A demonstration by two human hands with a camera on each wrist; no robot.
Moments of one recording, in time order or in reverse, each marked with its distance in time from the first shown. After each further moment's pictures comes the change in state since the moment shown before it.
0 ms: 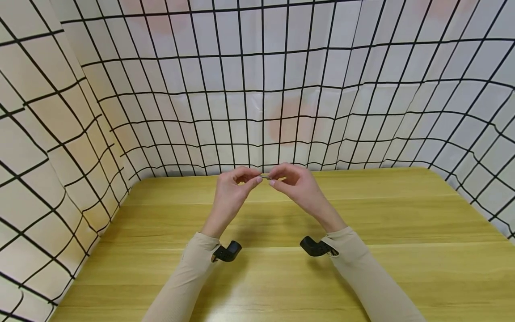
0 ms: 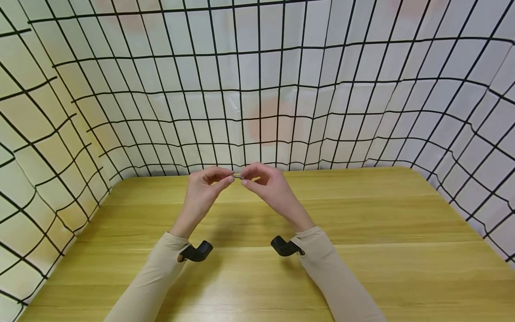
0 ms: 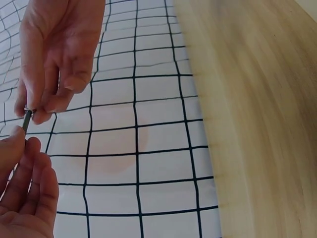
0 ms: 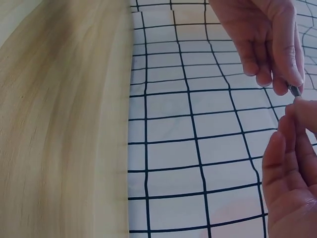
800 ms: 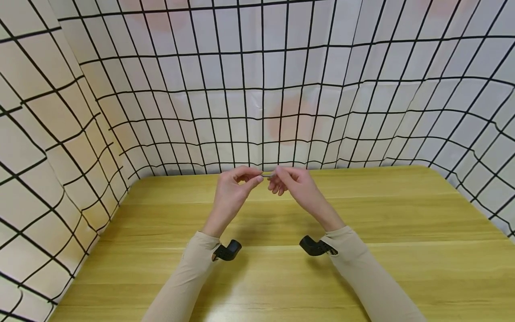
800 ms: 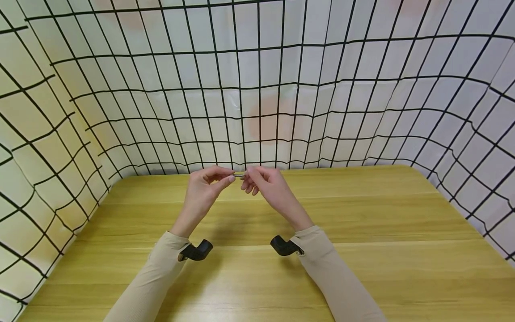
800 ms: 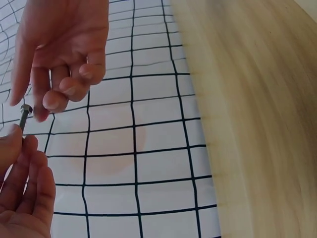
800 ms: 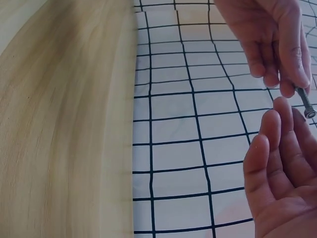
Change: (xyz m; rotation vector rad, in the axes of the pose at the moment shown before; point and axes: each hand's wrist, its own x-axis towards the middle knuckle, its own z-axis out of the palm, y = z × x) left_hand -0.001 -0.001 0.003 -0.018 -0.007 0.022; right_hand 0.001 0.003 0.003 0.019 -0.004 0.065
